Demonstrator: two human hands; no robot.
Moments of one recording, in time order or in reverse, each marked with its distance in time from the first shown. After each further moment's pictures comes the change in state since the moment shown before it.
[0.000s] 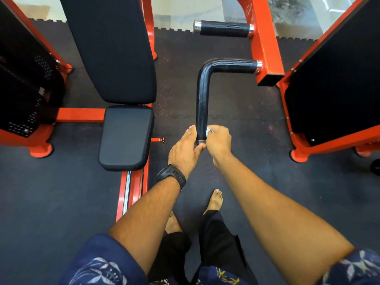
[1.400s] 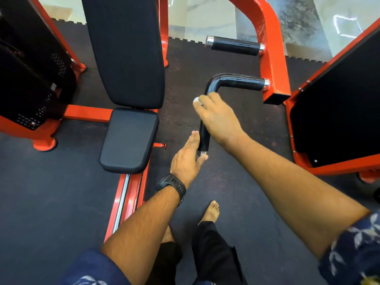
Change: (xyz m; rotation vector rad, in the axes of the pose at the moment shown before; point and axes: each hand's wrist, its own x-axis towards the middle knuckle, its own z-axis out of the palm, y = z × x) left_hand -0.001 0.006 0.000 -0.142 0.065 -0.028; right_hand 0.055 -0.076 -0.032 -1.041 0.140 -1.424
